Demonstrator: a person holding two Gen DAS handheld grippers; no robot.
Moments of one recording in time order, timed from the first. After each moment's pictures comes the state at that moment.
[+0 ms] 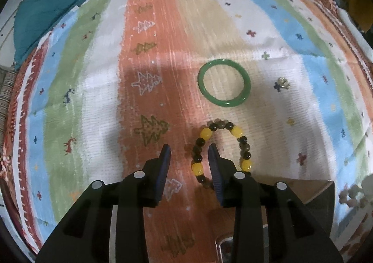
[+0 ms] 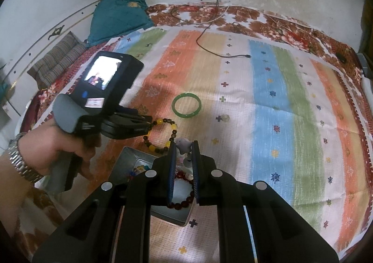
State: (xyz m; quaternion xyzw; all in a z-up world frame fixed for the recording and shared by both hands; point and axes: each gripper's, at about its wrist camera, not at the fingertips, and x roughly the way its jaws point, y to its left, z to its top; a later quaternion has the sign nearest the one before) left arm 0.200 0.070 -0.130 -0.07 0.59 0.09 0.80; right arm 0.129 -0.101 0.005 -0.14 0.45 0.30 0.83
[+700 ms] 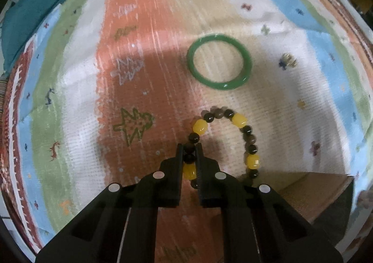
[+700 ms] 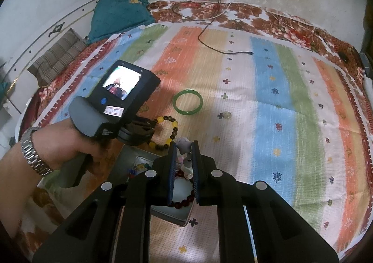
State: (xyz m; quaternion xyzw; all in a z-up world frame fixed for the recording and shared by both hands) left arm 0.203 0.055 -0.149 -0.04 0.62 0.07 0.78; right arm 0.131 -0.099 0.001 -0.14 0.46 0.30 0.82
